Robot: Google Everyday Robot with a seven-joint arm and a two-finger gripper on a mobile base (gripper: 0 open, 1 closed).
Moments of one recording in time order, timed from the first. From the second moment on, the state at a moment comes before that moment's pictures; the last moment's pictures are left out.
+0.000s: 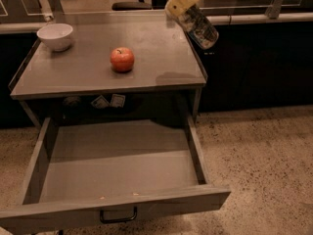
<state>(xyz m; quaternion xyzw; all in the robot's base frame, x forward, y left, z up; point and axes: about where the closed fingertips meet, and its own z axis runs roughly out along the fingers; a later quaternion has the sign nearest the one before) 0.603 -0.061 1.068 -0.52 0.78 0.12 0.33</state>
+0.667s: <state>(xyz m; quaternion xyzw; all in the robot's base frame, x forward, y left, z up) 0.569 -0.061 1.041 -0.52 0.78 0.17 0.32</state>
